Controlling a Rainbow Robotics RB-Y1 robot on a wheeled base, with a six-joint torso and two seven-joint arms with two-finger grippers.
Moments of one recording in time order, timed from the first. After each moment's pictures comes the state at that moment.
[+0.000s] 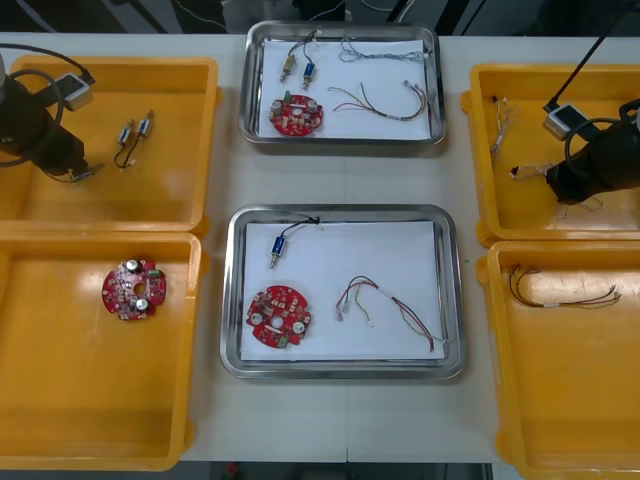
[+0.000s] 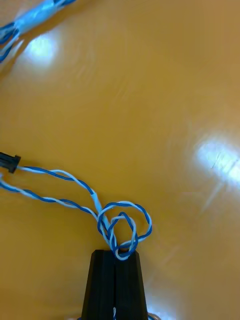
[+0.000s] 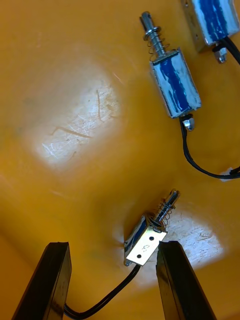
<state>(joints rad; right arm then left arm) -0.77 -0.61 -0.15 -0.99 -0.60 1.29 2.30 -0.89 0.68 0.07 -0.89 0.55 1.32 -2.28</state>
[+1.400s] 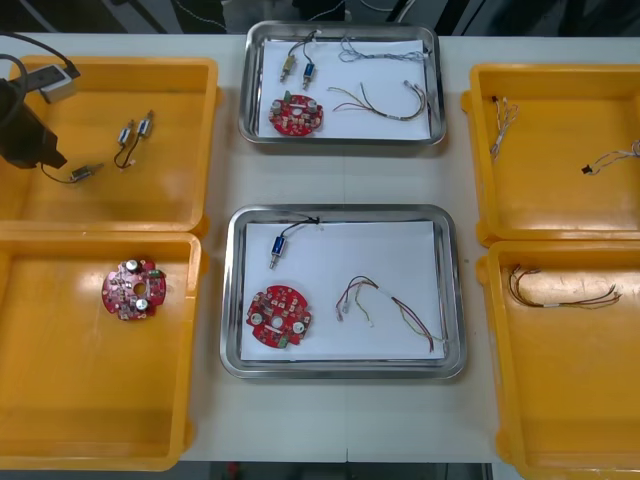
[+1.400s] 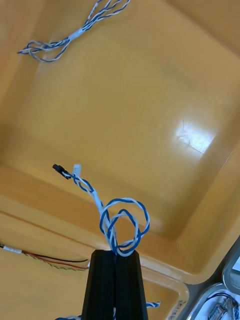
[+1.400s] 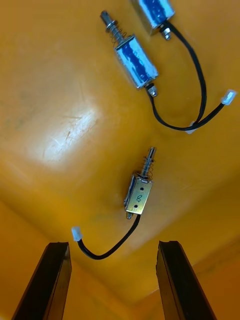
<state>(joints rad) -0.57 -0.66 -0.36 -1.84 -0.56 1.92 2.06 -0.92 0.77 0.07 -0.90 0.68 1.46 -2.50</state>
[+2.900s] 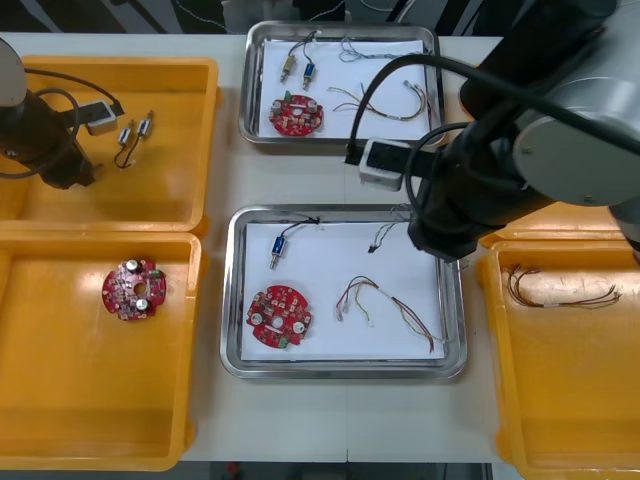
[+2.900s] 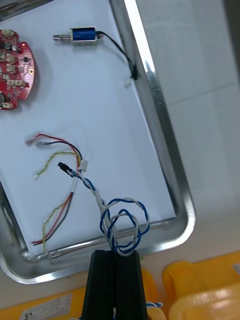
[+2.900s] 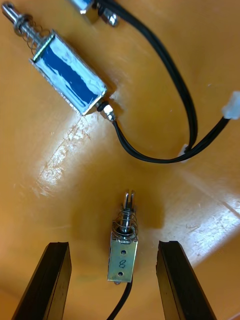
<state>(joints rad) -0.74 -0.58 0.35 -2.13 -0.83 1.92 1.86 -0.93 0.77 -0.24 -0.83 0.78 1.24 -2.53</state>
